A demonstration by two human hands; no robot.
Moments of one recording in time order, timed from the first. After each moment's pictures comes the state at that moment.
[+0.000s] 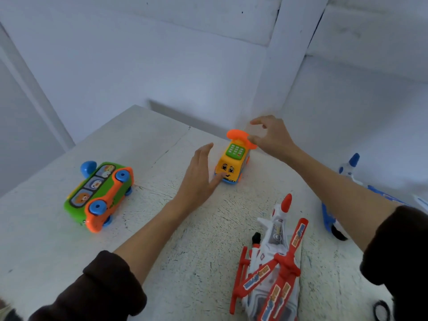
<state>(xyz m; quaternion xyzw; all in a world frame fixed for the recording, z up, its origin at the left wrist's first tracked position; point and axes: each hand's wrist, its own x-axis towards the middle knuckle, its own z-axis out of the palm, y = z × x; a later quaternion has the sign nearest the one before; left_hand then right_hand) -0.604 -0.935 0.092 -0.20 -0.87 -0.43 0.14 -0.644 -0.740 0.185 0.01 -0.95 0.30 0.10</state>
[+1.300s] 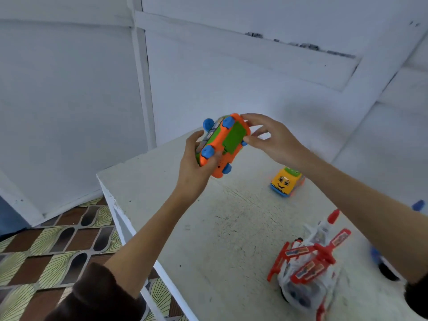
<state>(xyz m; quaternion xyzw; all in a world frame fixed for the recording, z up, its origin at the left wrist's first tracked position) -0.473 -1.056 0.187 0.00 -0.72 -0.65 0.24 -0.559 -0.893 0.259 0.34 -0.86 0.39 0.03</state>
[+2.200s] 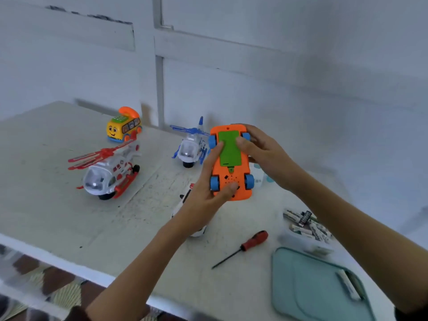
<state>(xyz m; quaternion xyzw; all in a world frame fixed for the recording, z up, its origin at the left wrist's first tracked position) -0.244 -0.667 0.172 -0.34 -0.61 -0.72 -0.04 -0.248 -0.512 0.255 0.12 -0.82 0.55 0.06</state>
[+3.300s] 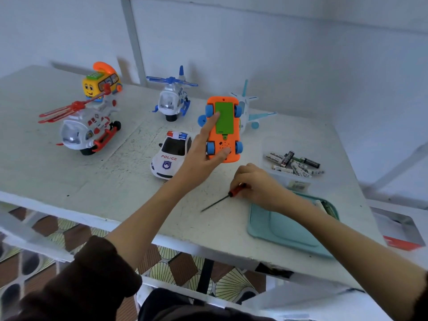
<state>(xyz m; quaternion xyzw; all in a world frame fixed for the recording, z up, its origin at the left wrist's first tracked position) -0.232 -0.621 0.115 -0.31 -0.73 -0.61 -0.01 -0.150 -0.462 0.122 0.15 -0.96 0.23 -0.02</state>
